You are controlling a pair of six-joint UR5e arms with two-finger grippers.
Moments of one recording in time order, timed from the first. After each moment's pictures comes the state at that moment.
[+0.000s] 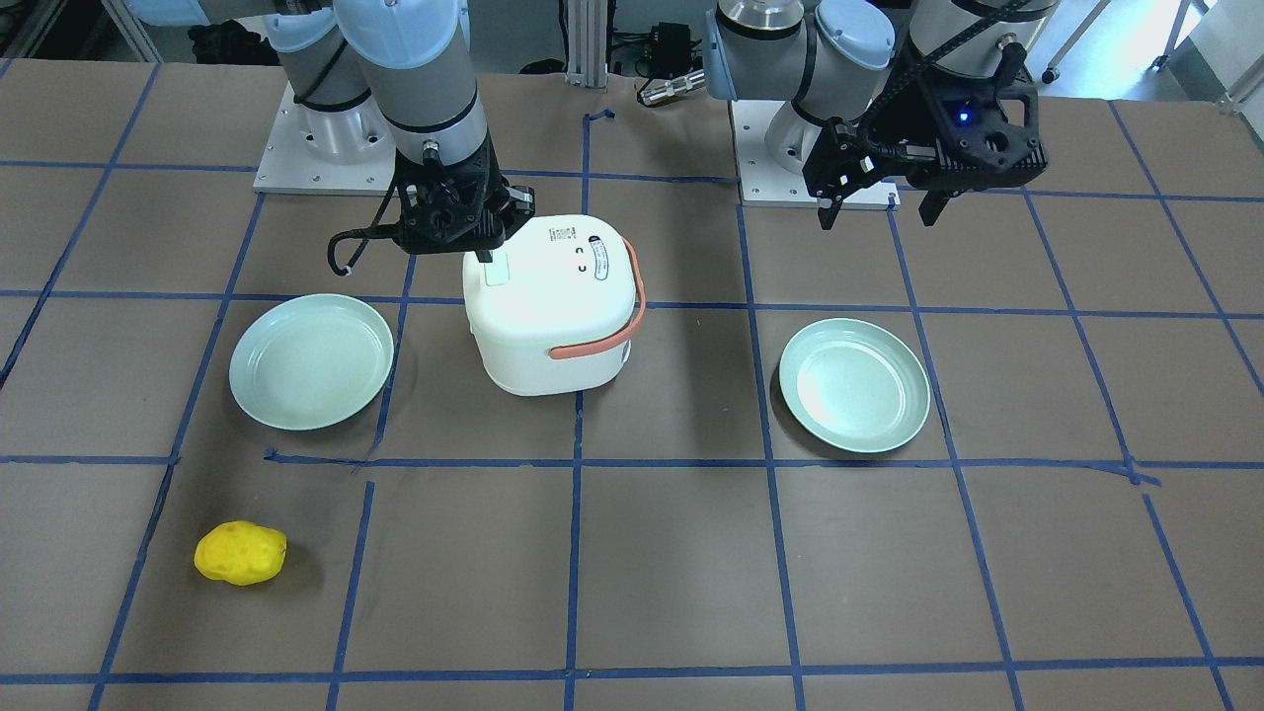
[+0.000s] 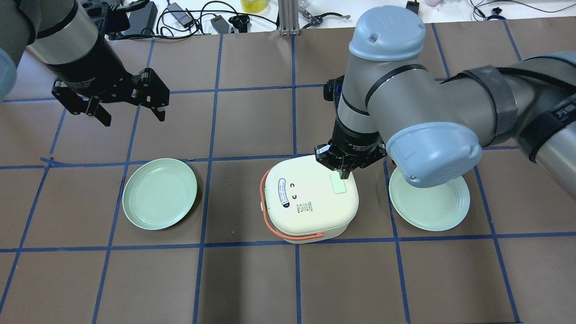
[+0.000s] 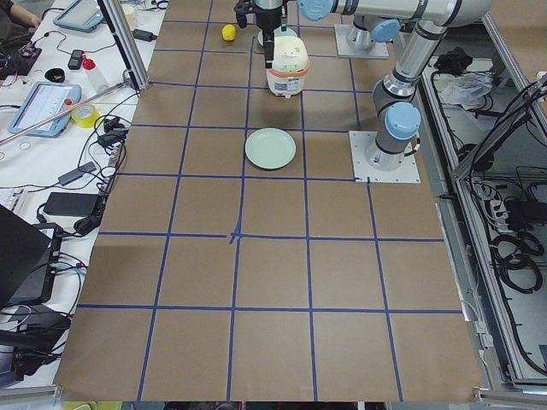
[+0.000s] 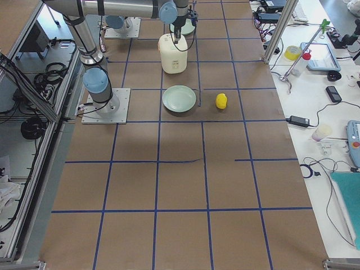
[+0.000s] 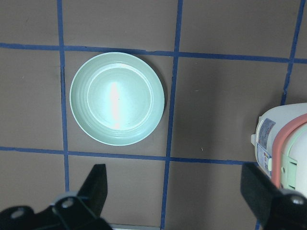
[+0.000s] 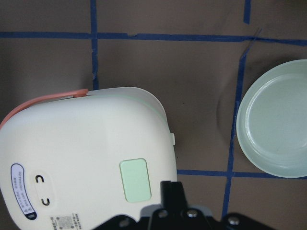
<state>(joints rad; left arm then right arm) -1.55 -1.50 -1.59 -1.62 1.59 -0.05 1.85 -1.56 1.82 -1.75 -1.49 0.19</state>
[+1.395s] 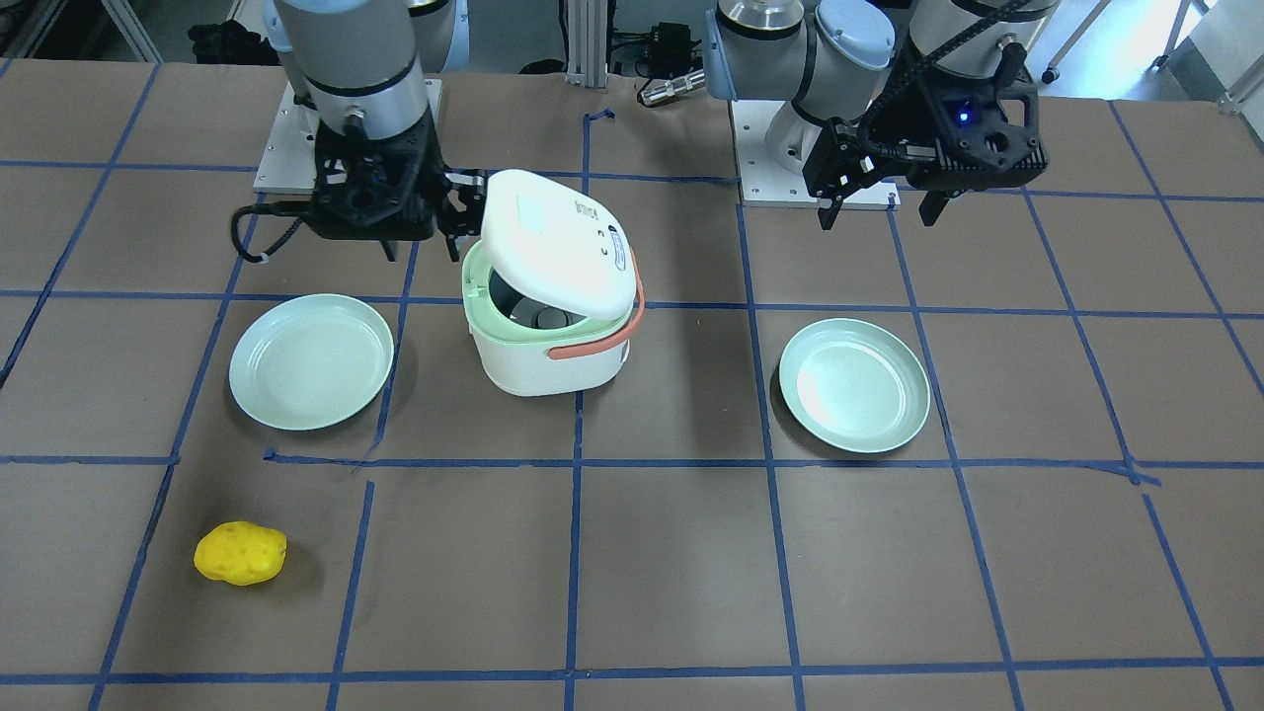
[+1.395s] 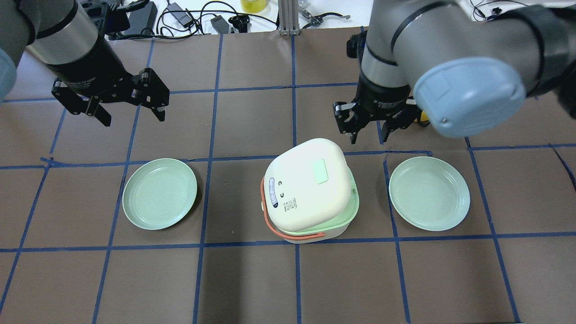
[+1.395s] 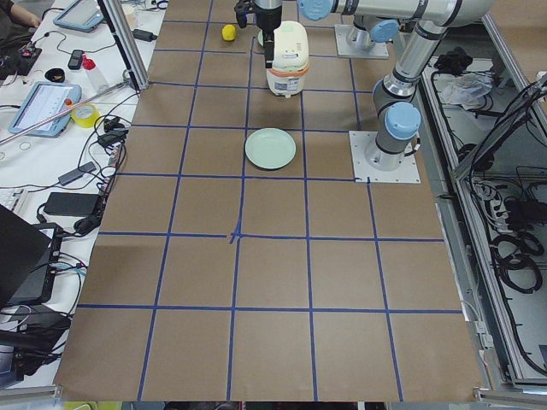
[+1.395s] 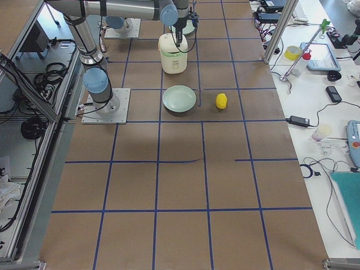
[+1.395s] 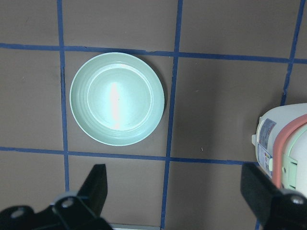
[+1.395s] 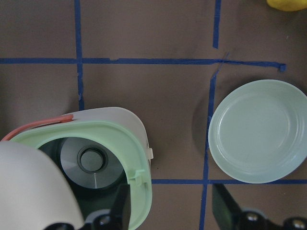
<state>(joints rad) -1.55 -1.50 -1.59 -1.62 1.59 -0.05 1.74 -1.55 1.60 -1.58 -1.57 0.16</state>
